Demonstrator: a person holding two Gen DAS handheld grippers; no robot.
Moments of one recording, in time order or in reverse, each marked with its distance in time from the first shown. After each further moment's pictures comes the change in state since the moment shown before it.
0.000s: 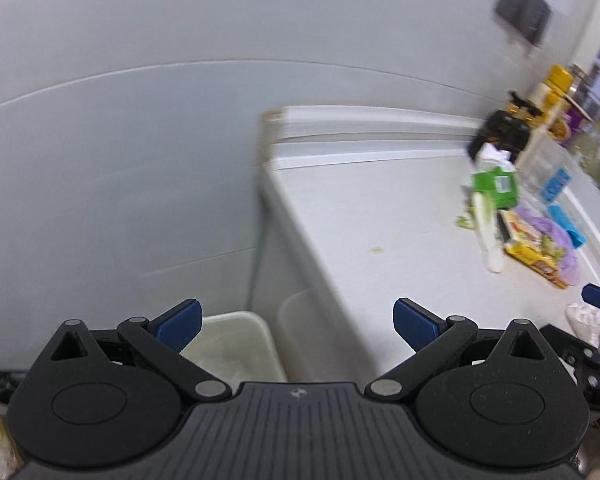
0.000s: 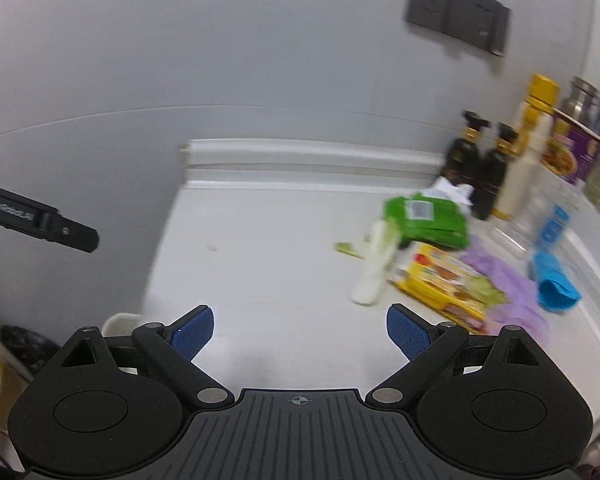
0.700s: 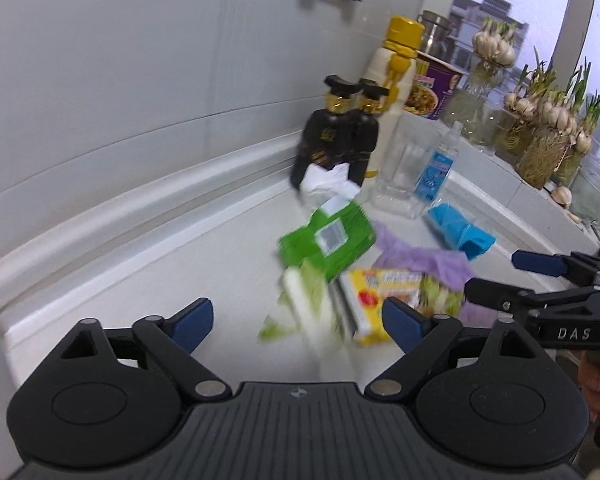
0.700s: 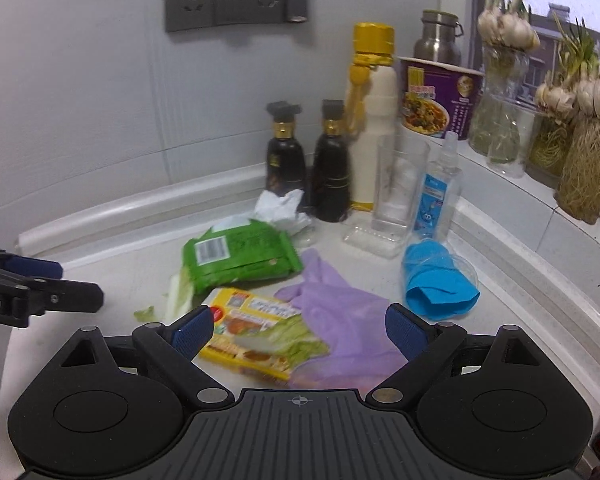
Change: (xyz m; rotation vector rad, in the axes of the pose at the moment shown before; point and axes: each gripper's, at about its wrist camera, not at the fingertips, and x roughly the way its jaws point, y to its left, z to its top) left arm 0.088 -0.151 0.071 0.326 -0.060 -0.288; right arm 0.041 -0.163 0.021 0.297 -0.044 -0.134
